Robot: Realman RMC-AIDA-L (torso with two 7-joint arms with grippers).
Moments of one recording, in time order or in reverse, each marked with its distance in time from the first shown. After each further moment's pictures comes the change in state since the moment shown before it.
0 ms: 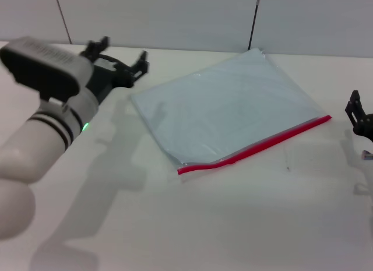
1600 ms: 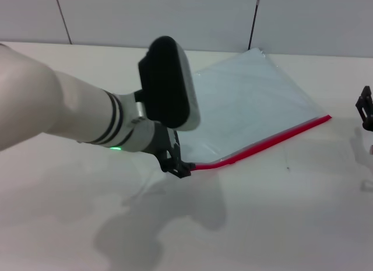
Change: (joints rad) left arm -0.053 -0.069 -0.371 0.612 0.410 1.544 0.463; right arm 0.012 -0.002 0.006 0.008 0.053 0.013 0.001
